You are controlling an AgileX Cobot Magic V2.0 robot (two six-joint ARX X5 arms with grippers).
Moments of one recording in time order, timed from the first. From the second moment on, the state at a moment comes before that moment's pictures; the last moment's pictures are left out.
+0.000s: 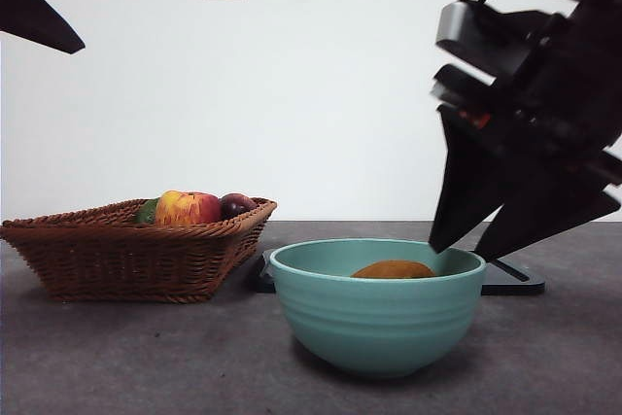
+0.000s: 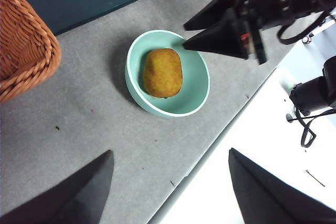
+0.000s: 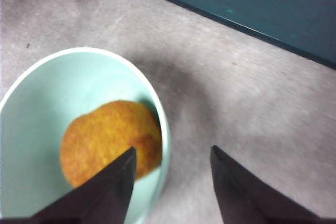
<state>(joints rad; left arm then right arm) -0.47 0.92 0.90 -0.83 0.56 -0.05 0.60 1.25 0.64 -0.30 -0.20 0.24</state>
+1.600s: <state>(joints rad) -0.47 0.92 0.90 -0.83 0.56 -0.03 0.46 1.46 0.98 -0.27 -0.15 0.20</state>
